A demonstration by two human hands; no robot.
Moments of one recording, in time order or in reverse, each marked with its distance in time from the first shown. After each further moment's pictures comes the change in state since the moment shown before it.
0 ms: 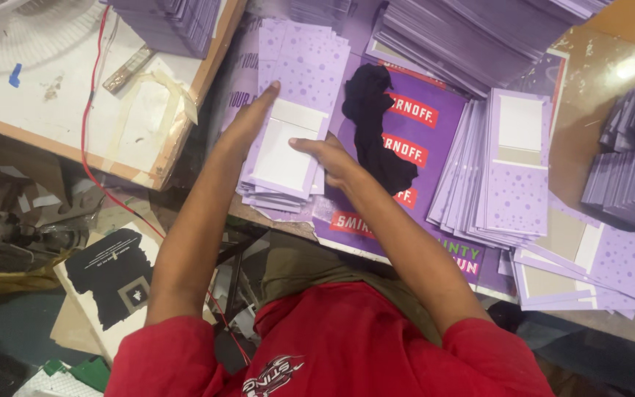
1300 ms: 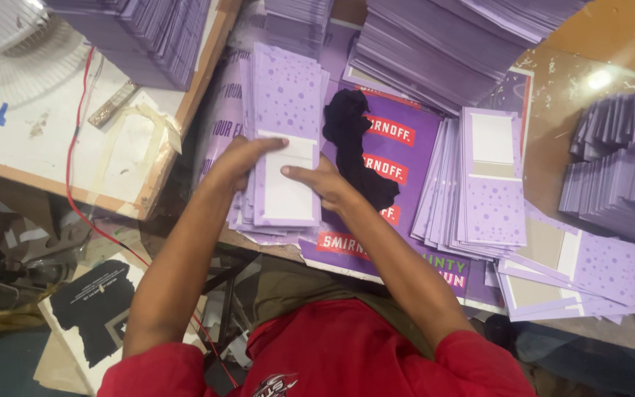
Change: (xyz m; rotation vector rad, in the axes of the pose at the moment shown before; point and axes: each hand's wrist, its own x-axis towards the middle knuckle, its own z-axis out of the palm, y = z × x) left_hand -0.045 0.023 0.020 -0.257 -0.248 0.005; right_hand -0.029 -0.016 -0.011 0.041 -0.097 -0.104
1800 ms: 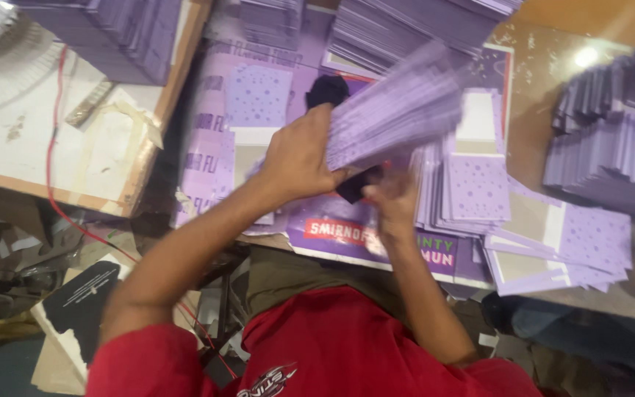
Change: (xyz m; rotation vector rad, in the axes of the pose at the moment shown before) left_hand -0.077 0.032 0.127 1.109 -0.015 0.950; right_hand -0.157 -0.016 -0.050 0.063 0.644 -0.472
